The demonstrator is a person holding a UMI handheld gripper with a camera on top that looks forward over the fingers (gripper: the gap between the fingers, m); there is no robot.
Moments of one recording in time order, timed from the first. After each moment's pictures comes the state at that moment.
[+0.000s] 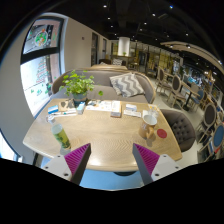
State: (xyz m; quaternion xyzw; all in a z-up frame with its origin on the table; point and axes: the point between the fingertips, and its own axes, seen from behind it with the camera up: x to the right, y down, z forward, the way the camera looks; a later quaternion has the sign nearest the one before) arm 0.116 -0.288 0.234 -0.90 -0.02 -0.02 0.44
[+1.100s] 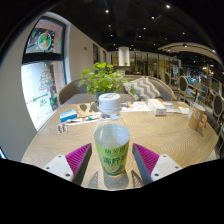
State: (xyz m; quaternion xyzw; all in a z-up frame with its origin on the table) arm -0.142 -0.155 0.075 -0.86 0.02 0.02 0.51
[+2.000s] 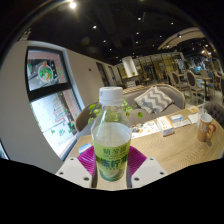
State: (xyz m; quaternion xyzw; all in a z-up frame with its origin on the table) arm -0.112 -0.125 0.220 -0.81 0.05 0.17 0.56
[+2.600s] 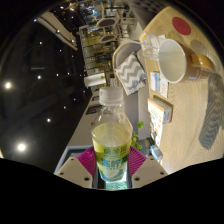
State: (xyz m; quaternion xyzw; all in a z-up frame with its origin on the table) arm 0.150 -0.012 0.263 -0.53 0.46 0.62 0.36
